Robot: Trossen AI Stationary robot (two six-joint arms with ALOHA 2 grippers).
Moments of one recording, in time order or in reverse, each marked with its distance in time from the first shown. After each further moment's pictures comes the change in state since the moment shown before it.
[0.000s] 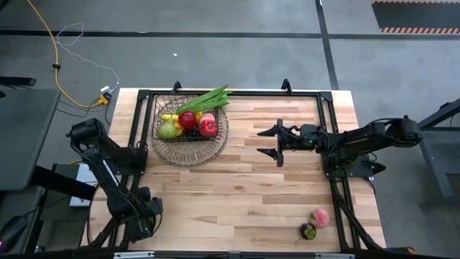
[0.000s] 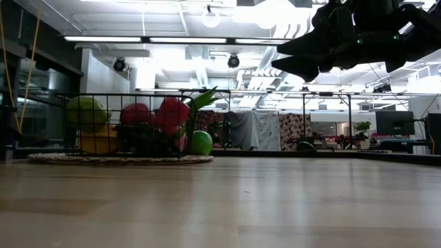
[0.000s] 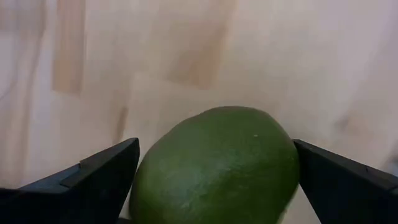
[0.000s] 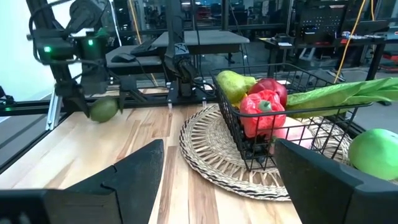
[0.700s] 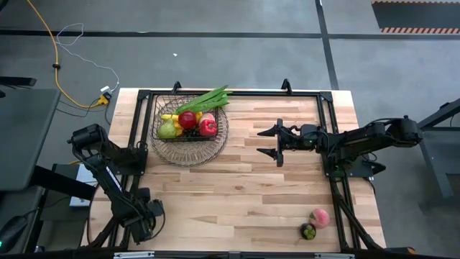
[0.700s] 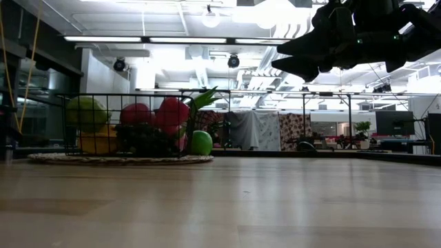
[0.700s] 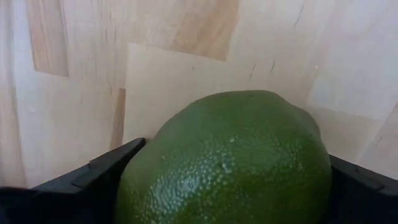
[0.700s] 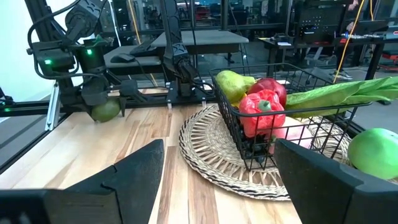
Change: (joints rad) left arm 0.005 0.085 0.001 -0.020 0.093 0.071; right arm 0.000 0.000 0.000 0.000 0.004 0.003
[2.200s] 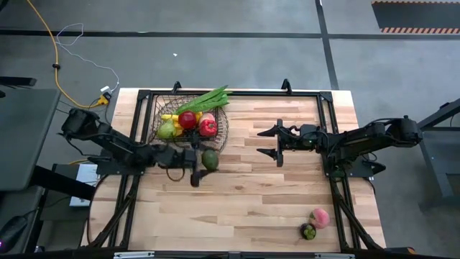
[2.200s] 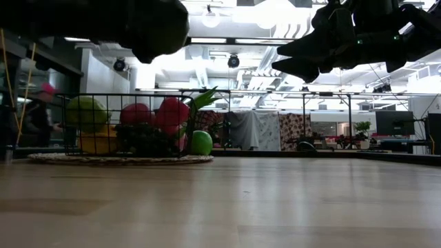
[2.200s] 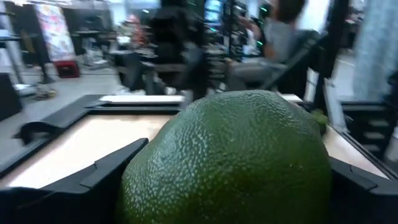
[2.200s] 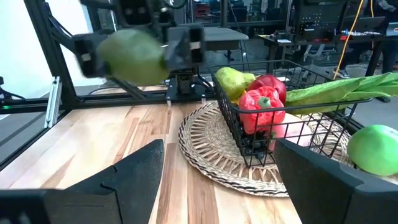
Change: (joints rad) left arm 0.847 -0.290 -0.426 1.690 -0.383 1.324; right arm 0.000 0.000 0.000 -0.013 0.002 0.000
